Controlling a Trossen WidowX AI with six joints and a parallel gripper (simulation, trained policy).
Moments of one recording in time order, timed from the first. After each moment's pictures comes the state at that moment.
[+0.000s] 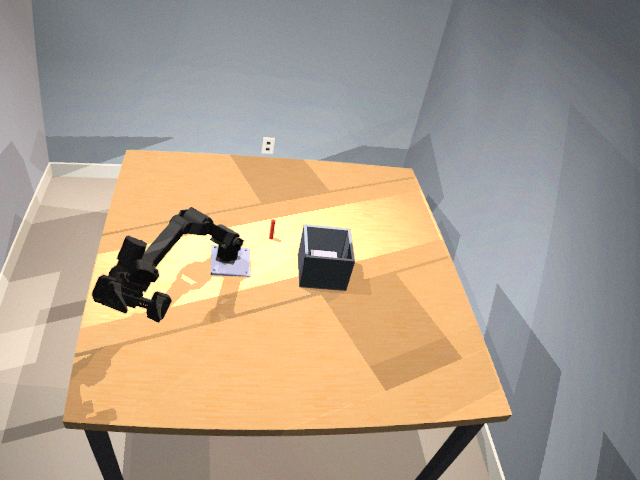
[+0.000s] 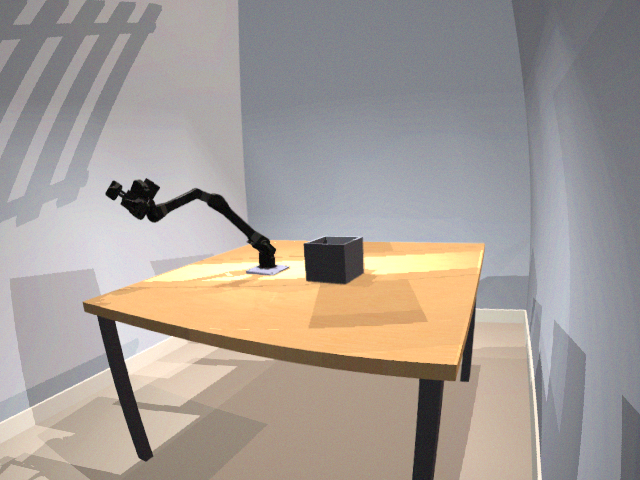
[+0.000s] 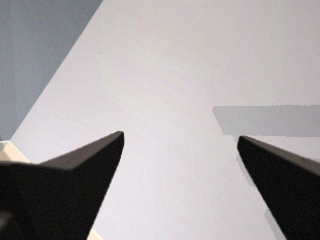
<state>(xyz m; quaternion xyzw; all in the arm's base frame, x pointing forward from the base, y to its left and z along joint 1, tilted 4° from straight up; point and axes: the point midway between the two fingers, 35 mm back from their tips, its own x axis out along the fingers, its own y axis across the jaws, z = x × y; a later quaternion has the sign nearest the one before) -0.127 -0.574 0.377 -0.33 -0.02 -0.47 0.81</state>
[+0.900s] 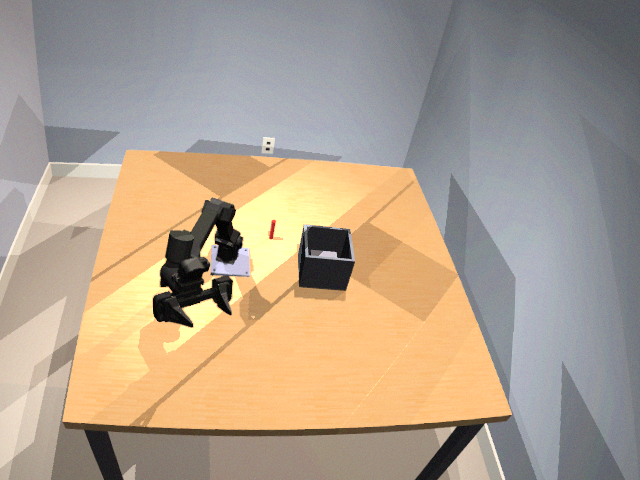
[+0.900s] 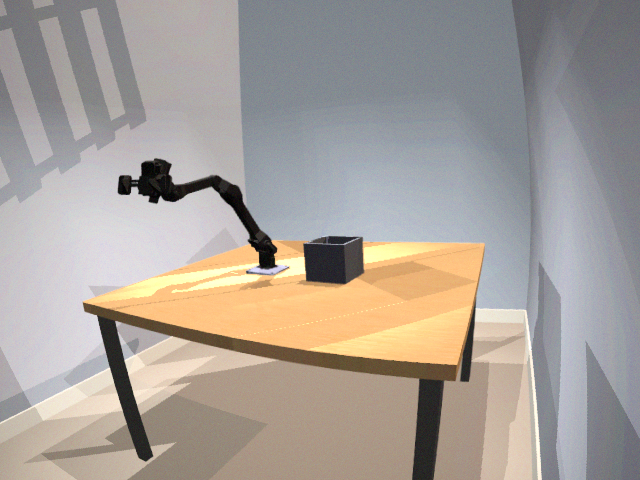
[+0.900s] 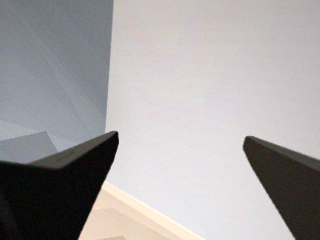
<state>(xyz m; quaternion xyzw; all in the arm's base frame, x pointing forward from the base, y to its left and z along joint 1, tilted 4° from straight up) 0.018 -0.574 0.424 -0.10 -0.09 -0.42 0.90</state>
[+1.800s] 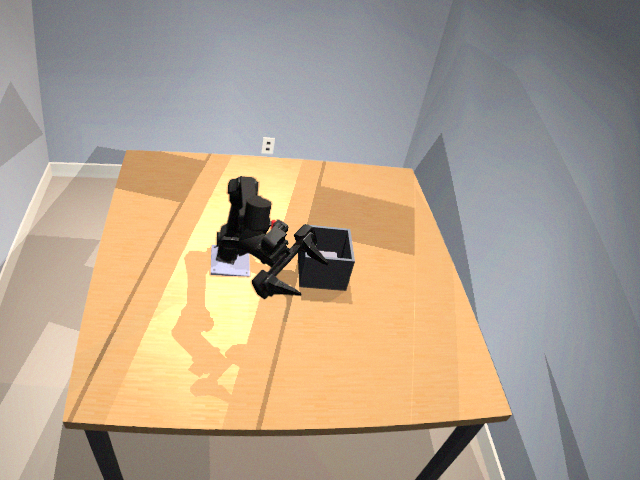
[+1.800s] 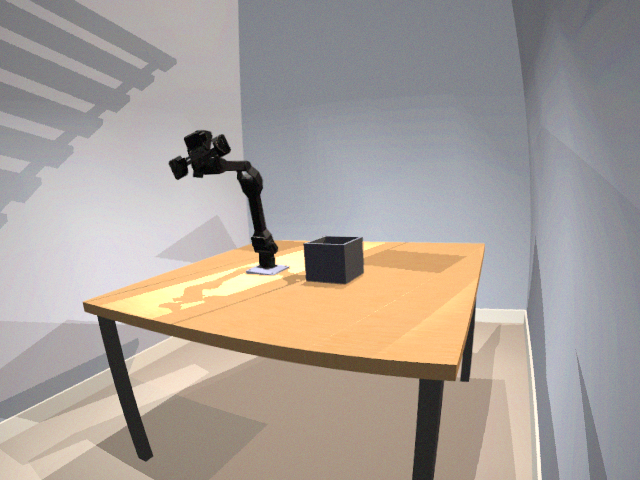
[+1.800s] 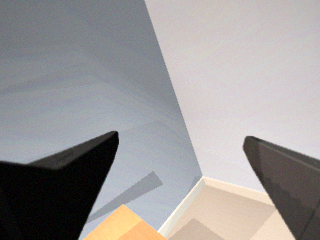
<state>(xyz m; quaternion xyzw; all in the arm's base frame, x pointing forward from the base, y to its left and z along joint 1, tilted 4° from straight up) 0.201 -0.467 0.491 0.15 -0.15 -0.29 0.93</state>
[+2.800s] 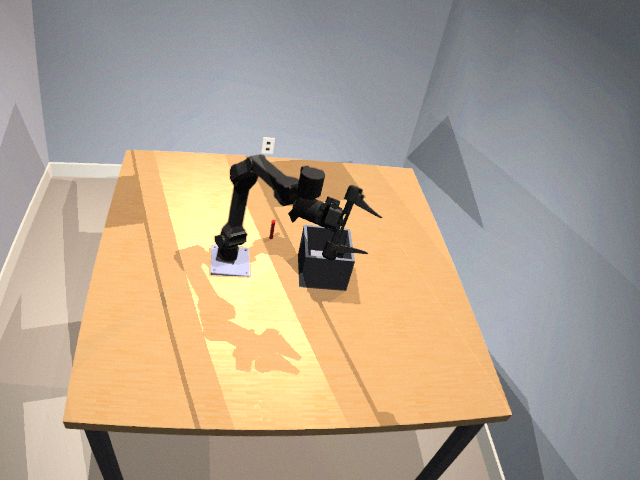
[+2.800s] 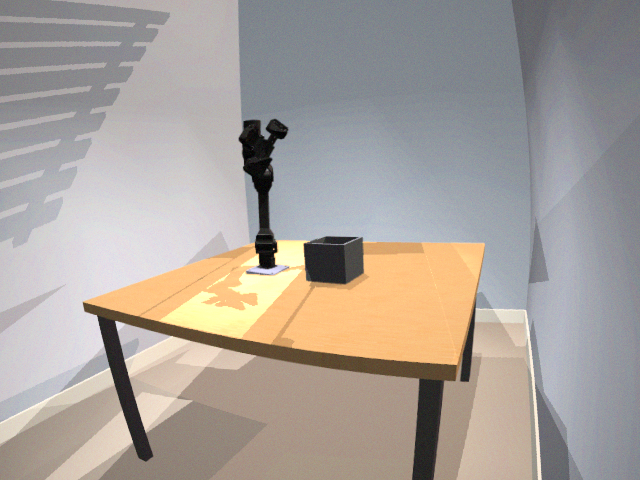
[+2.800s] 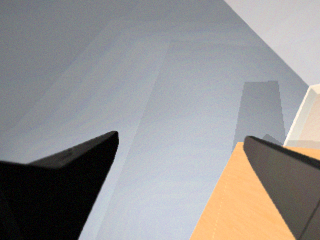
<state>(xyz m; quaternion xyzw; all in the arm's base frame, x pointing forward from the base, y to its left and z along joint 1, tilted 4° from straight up) 0.328 -0.298 0.496 0.44 -0.12 -0.13 0.88</state>
